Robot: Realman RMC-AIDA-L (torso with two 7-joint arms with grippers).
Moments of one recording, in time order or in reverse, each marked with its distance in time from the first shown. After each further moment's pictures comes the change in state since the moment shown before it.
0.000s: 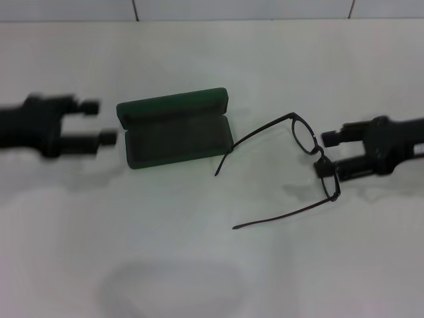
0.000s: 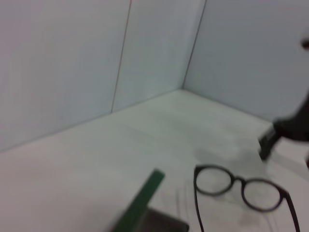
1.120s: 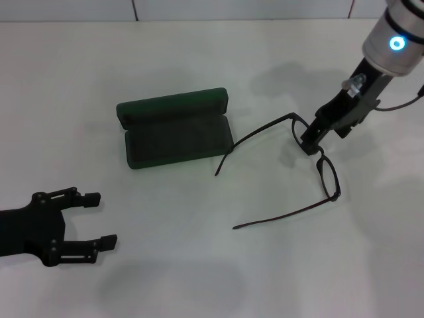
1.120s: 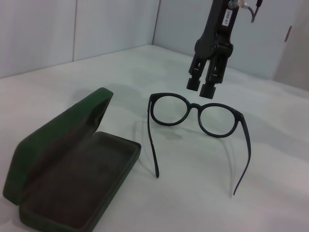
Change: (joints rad) left arm 0.164 -0.059 0.005 -0.101 0.088 0.014 0.332; right arm 0.611 0.102 -0.007 0.128 -0.860 0.008 1.035
